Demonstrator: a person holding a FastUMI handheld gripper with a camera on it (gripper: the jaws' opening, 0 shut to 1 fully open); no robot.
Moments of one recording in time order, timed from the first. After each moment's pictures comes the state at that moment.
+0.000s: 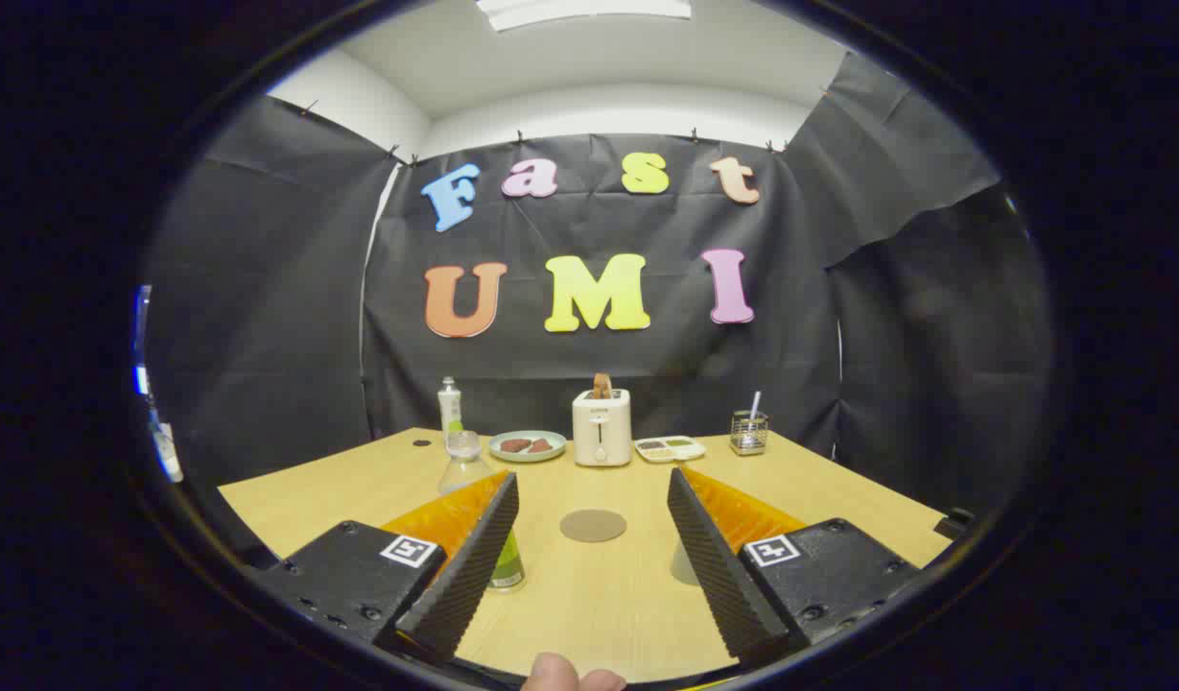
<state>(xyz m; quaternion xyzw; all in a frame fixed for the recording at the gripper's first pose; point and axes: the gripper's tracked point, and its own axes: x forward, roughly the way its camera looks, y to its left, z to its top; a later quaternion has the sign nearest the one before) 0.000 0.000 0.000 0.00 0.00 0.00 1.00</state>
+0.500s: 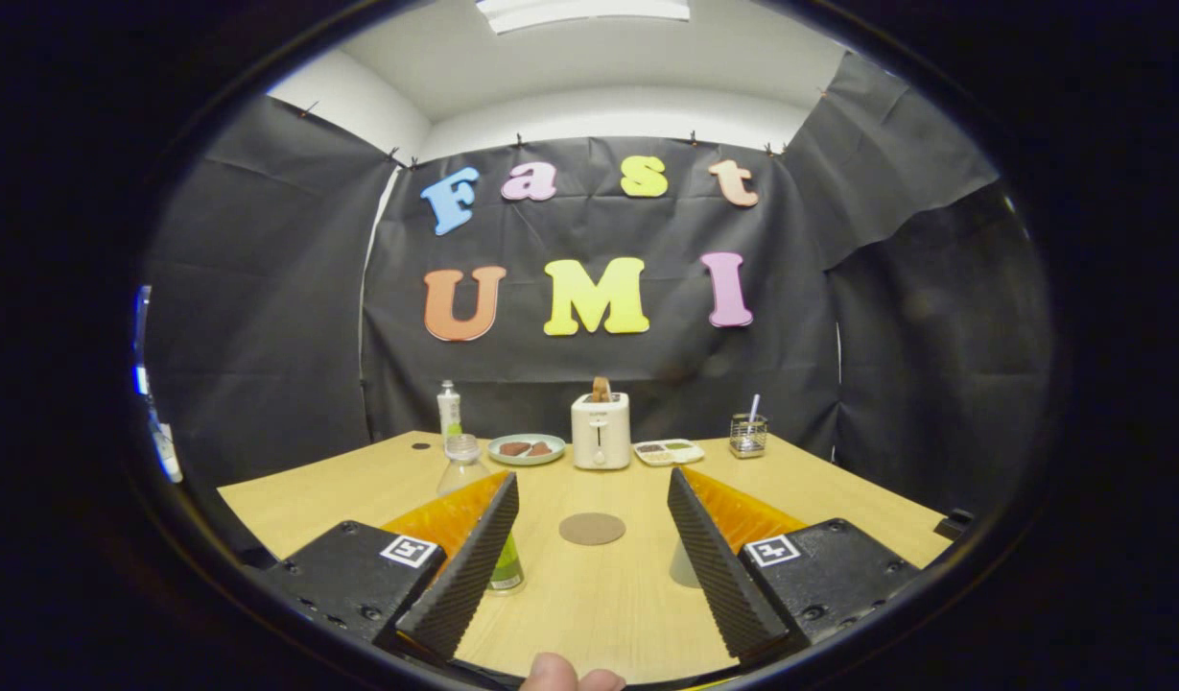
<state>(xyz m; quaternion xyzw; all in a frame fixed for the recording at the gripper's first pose) -0.001 -0.002 0.002 0.00 -0.01 0.00 1.00</state>
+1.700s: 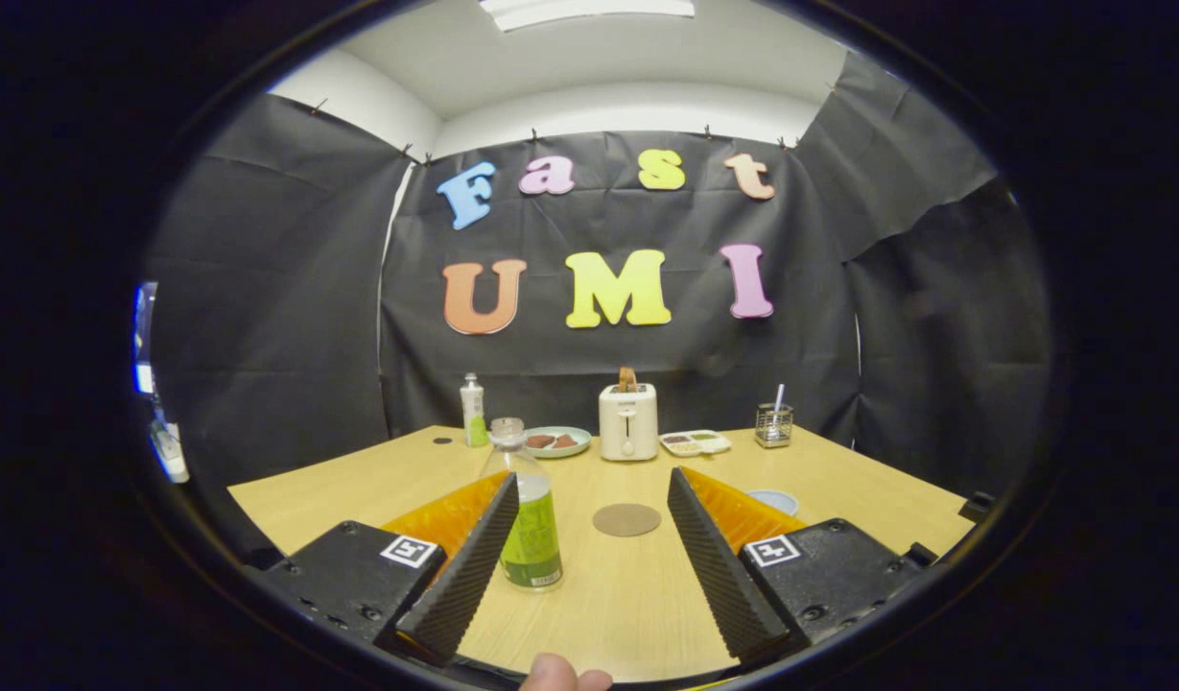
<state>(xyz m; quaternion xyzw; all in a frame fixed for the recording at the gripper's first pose) 0.007 0.043 -0.026 0.00 0.01 0.02 1.00</state>
